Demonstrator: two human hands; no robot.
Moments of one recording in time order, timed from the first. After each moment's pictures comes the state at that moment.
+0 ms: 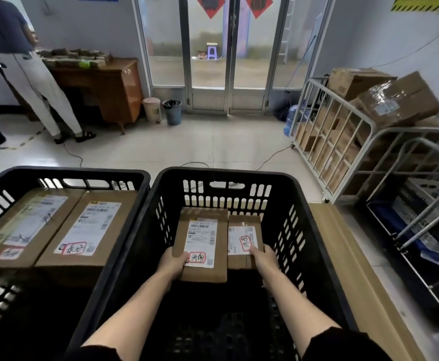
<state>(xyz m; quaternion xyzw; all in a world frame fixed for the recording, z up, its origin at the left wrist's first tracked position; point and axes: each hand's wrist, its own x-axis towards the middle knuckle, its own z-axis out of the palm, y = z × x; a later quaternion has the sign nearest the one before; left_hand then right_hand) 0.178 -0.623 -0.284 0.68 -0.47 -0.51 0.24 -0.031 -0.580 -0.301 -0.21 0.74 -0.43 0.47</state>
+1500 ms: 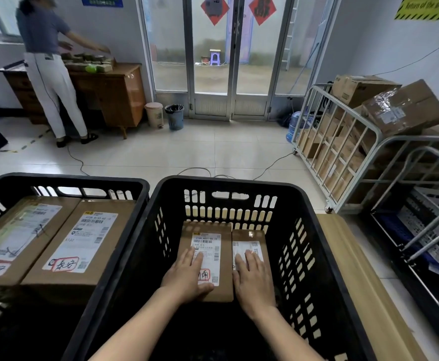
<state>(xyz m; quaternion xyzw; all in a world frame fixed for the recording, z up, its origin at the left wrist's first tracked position) 0.164 -0.634 -0.295 0.55 -0.80 -0.21 -0.08 -0.003 -0.572 -0.319 -0.63 0.77 -0.10 0.11</state>
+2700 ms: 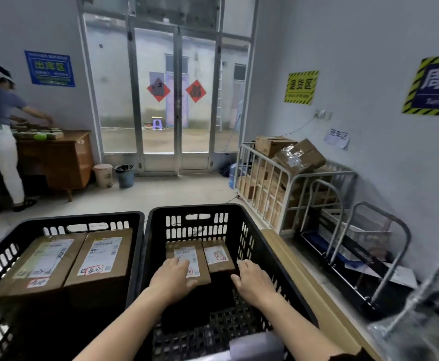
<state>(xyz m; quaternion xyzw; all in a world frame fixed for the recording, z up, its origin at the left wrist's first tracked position) 0.221 -0.504 -0.157 0.46 -0.88 -0.12 0.03 0.040 -0.408 -0.167 -0.56 0.81 -0.12 0.08</state>
